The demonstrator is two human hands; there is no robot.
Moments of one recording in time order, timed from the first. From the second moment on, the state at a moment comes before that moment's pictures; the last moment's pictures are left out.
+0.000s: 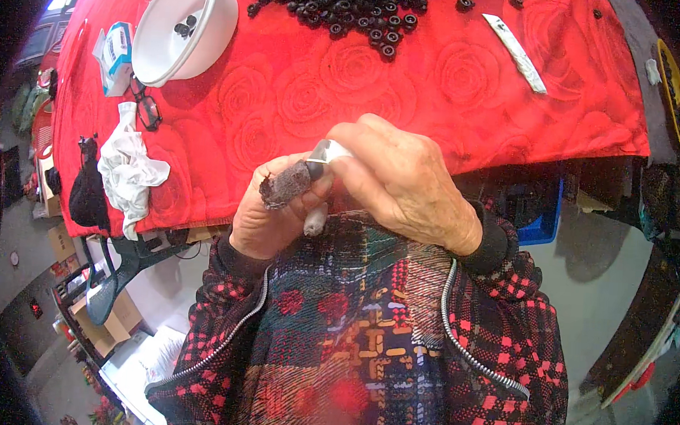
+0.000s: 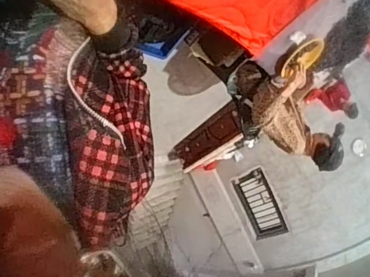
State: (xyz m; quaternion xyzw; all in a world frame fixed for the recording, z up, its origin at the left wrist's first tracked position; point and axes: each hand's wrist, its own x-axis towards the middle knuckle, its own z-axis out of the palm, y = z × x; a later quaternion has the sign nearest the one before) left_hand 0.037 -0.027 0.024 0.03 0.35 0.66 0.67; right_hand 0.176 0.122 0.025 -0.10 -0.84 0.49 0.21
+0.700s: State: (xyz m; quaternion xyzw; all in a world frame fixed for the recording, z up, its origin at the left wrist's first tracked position) left_hand 0.035 -0.017 0.016 0.02 0.33 0.65 0.69; right_hand 0.175 0.130 0.009 -0.09 -0.81 0.54 0.23
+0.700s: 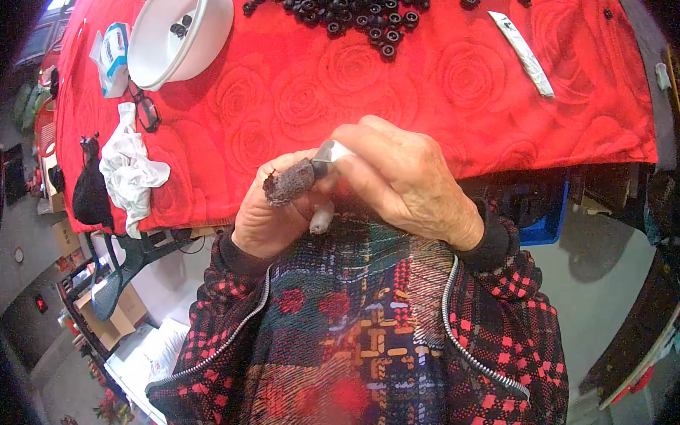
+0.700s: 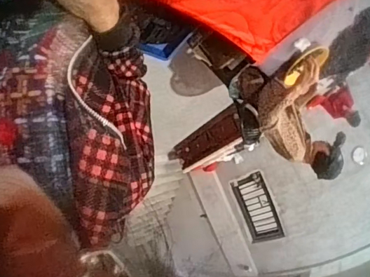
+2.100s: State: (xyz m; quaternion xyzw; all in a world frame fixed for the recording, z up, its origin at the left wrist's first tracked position) left_hand 0.037 -0.025 0.017 0.11 0.44 0.67 0.58; right_hand 0.172 0.128 0.025 -0.09 -0.83 0.50 0.24
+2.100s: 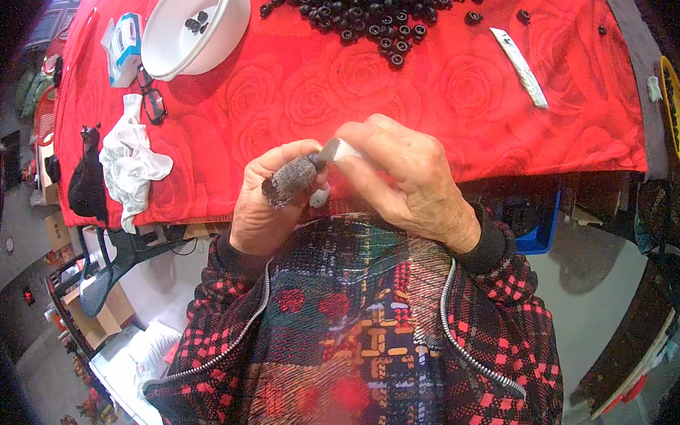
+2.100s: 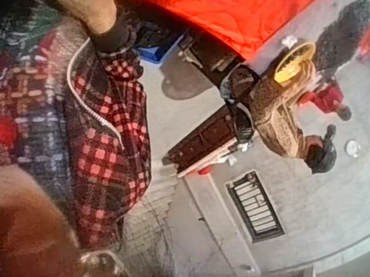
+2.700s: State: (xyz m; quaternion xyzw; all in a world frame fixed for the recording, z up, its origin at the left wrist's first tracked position) left_hand 0.030 -0.022 0.009 0.07 0.38 0.68 0.62; right_hand 0.170 0.130 0.026 -0.13 -0.79 0.54 0.25
